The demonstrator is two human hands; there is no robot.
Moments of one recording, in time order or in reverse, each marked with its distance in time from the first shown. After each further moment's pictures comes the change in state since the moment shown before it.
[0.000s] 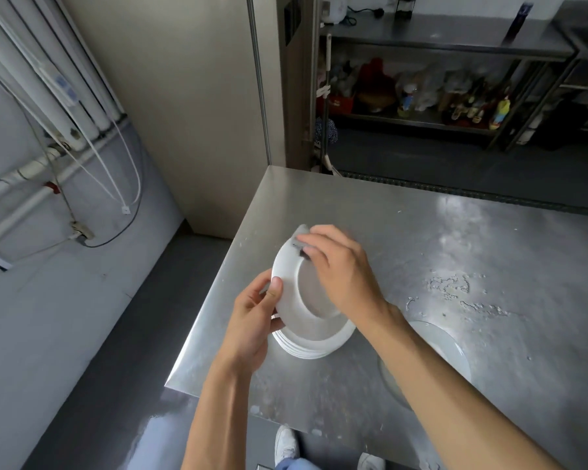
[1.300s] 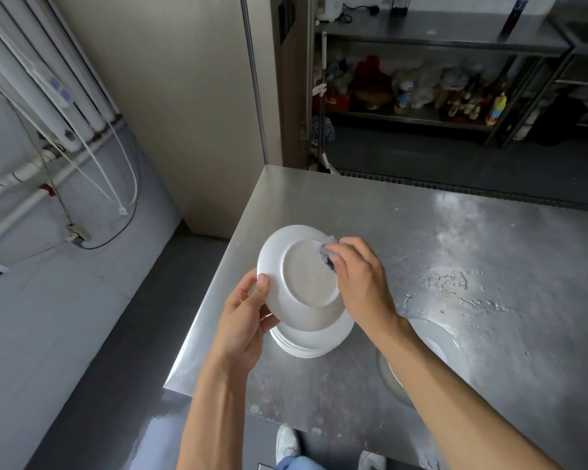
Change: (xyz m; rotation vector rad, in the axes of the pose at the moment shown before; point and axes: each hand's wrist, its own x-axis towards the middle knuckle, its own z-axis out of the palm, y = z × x) left_hand 0.005 -0.001 -0.006 -0.135 0.088 -0.094; right_hand -0.028 0.029 -0.007 -0.069 0.037 0.157
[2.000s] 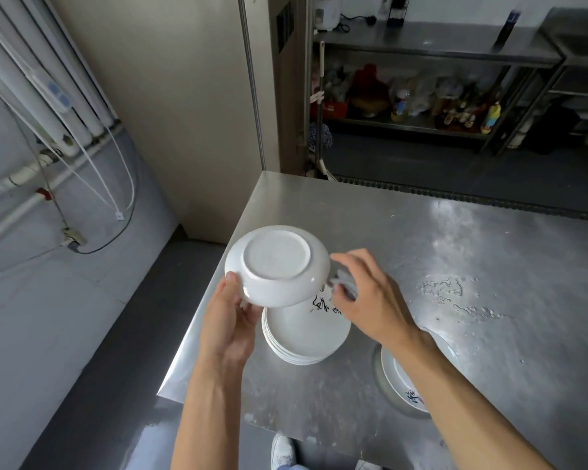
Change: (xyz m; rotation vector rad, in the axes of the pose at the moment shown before) left_hand 0.013 0.010 -0.002 -0.354 0.216 -0.006; right_hand -0.013 0.028 -0.019 -0.080 -0.119 -0.087
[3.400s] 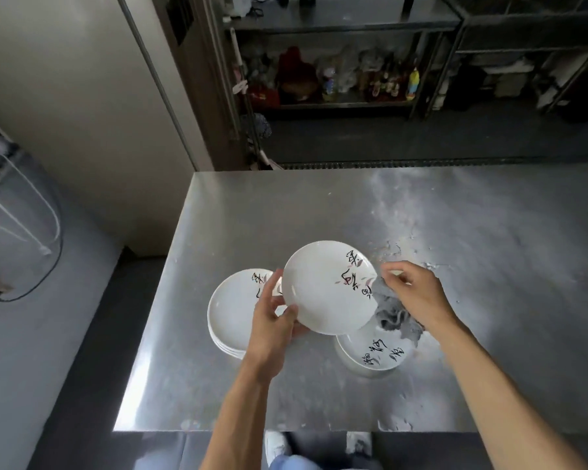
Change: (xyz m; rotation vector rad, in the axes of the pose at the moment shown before) left_hand -0.016 -0.131 0.059 0.642 -0.333 -0.040; right_hand -0.096 0.130 -0.087 0.328 0.061 0.777
